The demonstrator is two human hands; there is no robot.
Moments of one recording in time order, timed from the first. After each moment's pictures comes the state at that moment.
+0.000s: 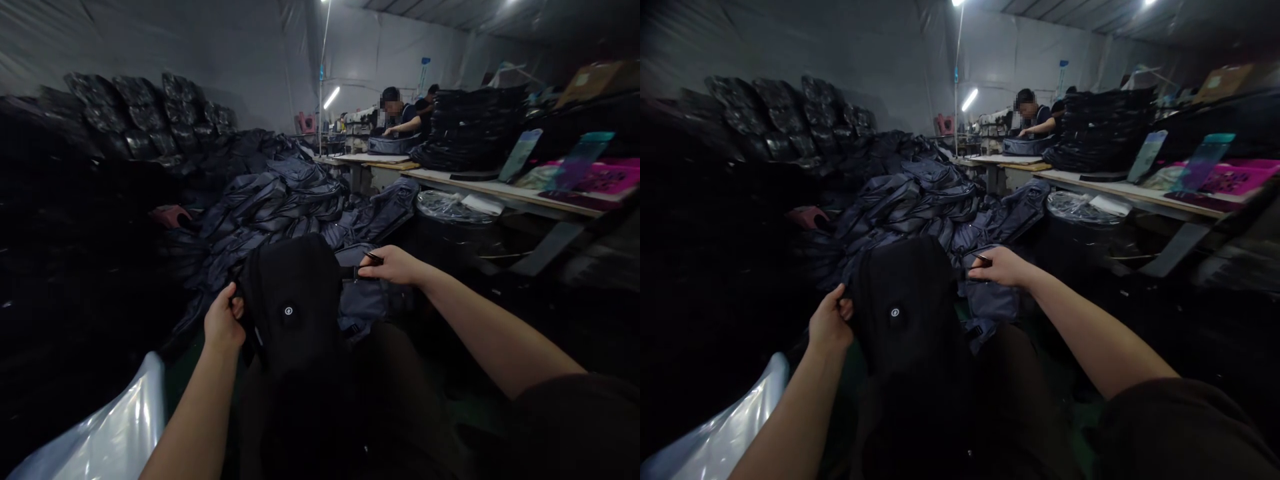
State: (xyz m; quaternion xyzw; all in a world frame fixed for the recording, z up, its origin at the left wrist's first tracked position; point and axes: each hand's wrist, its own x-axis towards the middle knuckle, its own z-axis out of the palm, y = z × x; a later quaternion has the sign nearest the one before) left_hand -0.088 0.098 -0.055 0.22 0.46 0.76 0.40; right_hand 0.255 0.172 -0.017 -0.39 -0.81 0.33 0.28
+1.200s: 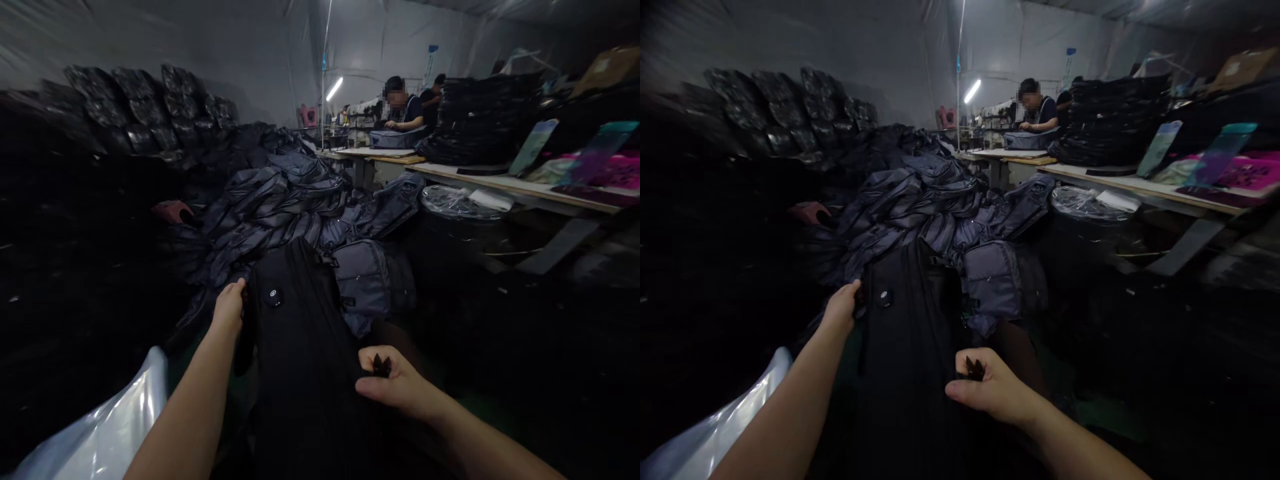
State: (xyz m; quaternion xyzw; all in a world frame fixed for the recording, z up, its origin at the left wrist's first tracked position) left_hand -0.118 0.140 -0.086 0.29 0.67 0.62 0.28; right_hand 0.211 0.016 -0.084 -0.31 -0.56 0.69 0.34
